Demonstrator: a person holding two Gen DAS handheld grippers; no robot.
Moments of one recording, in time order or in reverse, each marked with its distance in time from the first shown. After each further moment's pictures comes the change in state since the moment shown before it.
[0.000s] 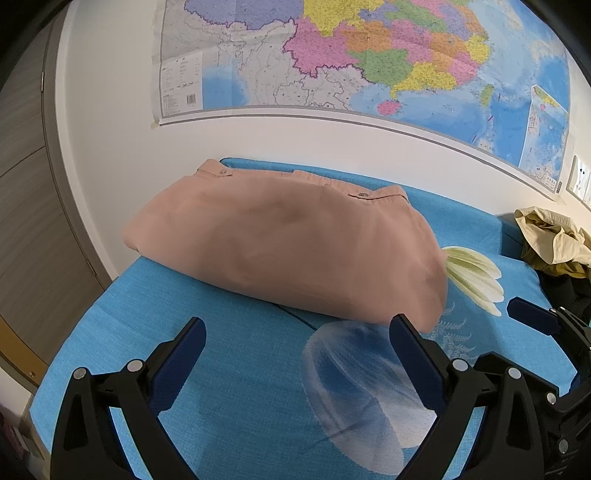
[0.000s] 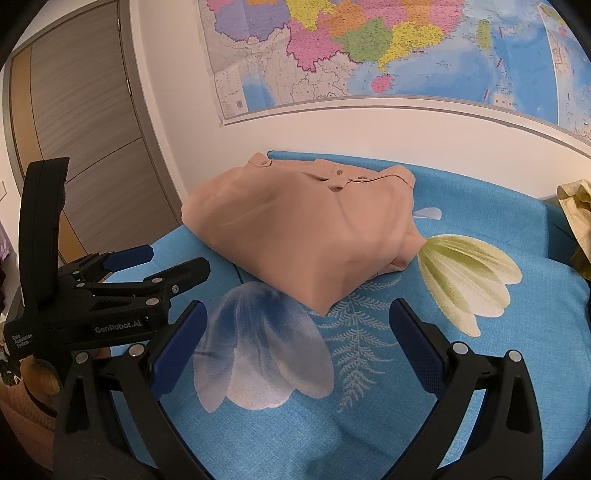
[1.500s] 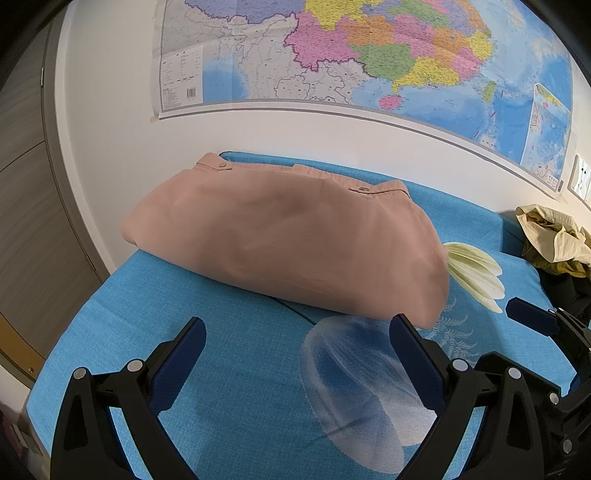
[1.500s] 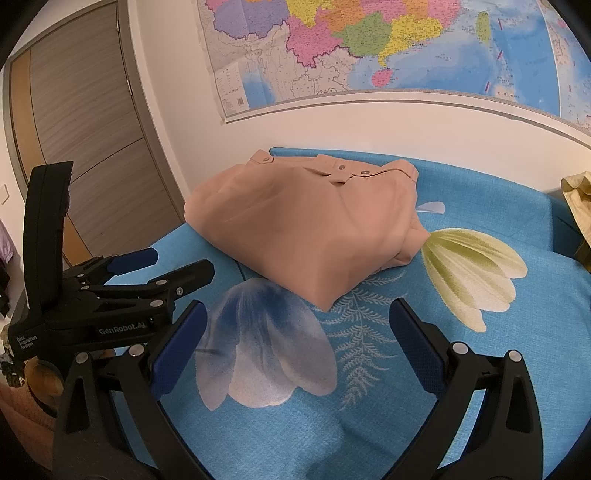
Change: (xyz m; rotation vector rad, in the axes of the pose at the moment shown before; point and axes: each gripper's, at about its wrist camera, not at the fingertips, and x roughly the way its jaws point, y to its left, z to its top) left arm 0.004 0.000 -0.002 -0.005 0.016 -0.002; right arm 0.001 0.002 -0.002 0.013 0.005 0.009
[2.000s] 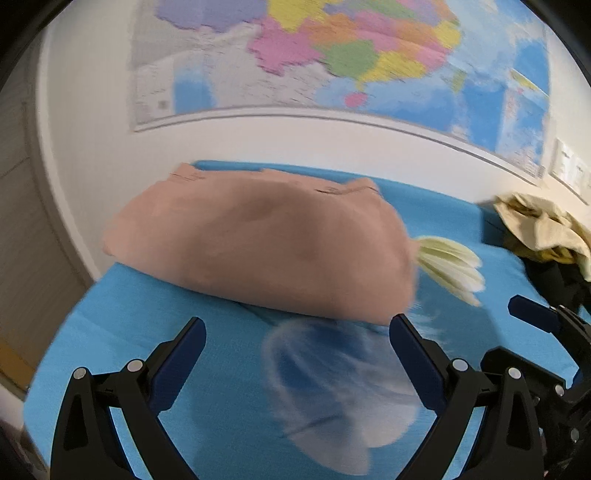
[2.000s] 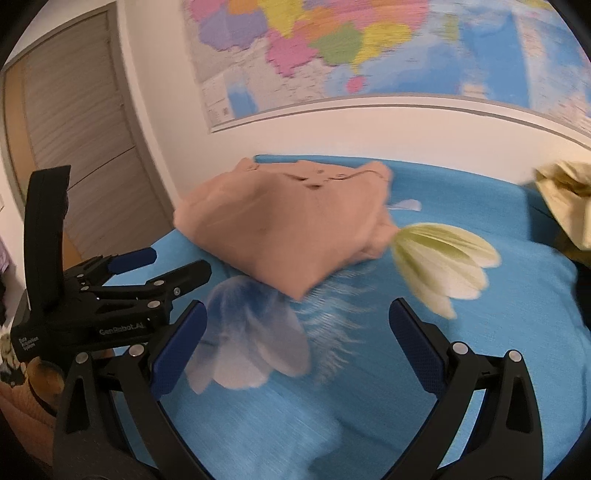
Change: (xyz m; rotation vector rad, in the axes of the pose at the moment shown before) left arm 0.001 -0.035 -0.003 0.068 0.000 -0.077; right arm -0.033 -0.027 -0.013 0.069 -0.035 -0.067
